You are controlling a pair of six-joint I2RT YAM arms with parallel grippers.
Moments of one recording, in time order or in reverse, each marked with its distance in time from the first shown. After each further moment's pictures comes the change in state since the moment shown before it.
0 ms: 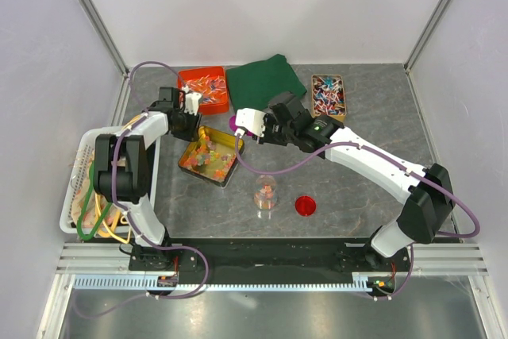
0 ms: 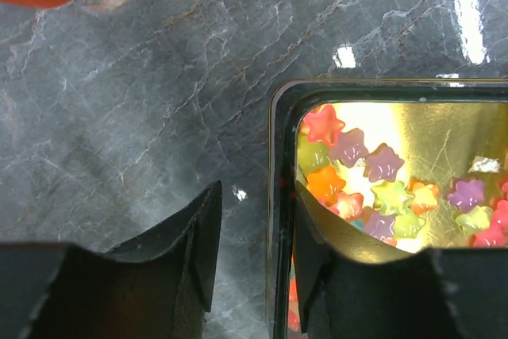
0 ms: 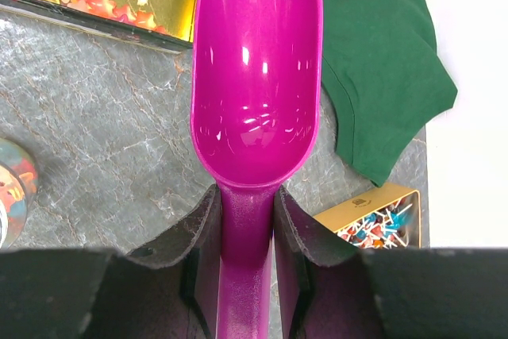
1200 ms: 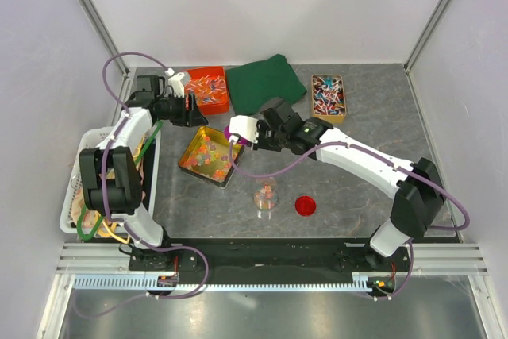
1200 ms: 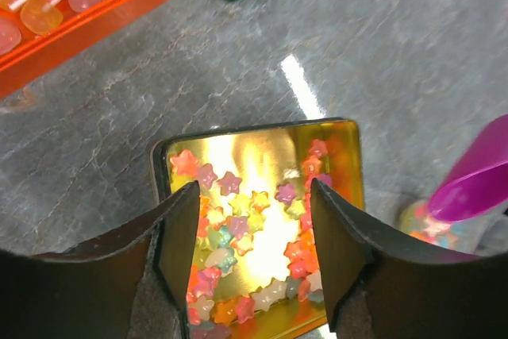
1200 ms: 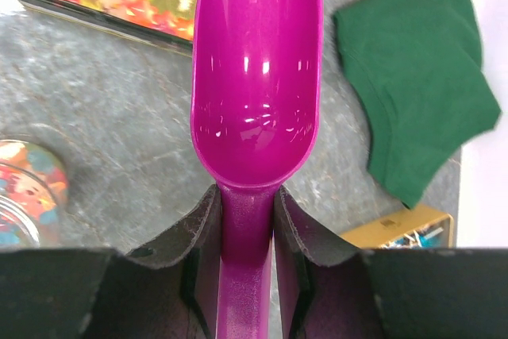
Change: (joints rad) left arm 0.108 -0.117 0.074 -0.026 0.494 -0.159; right arm 0.035 0.064 0.000 0.001 -0.028 0.010
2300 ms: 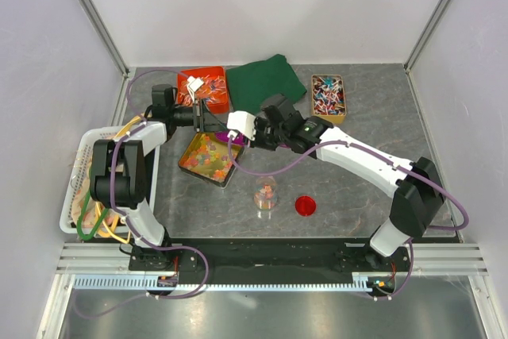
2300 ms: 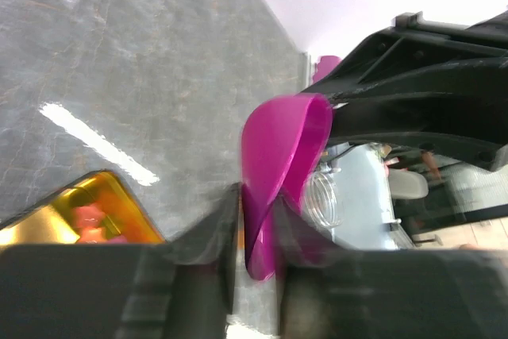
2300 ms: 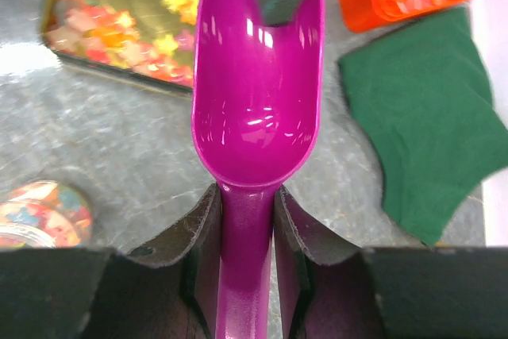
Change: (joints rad) left arm -0.096 0.066 -0.217 0.641 0.672 -0.477; right arm -0.014 0.000 0.002 0.078 -0.117 0.056
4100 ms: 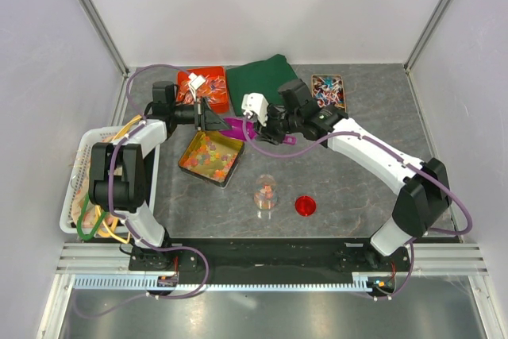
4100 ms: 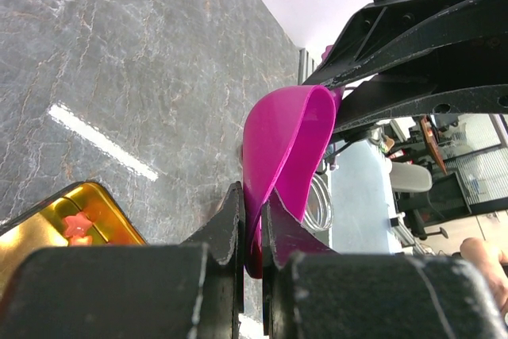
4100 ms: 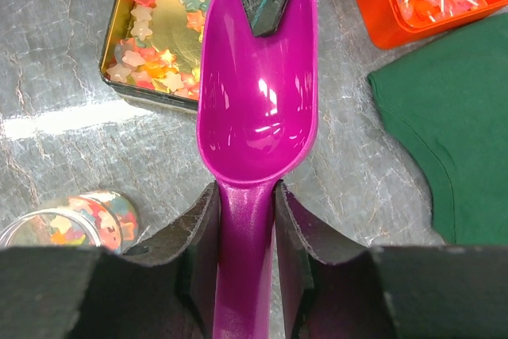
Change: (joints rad) left arm -0.023 -0.036 0.033 -0.080 -0.009 0.040; right arm -0.126 -0.022 0.027 -0.029 -0.278 0.114
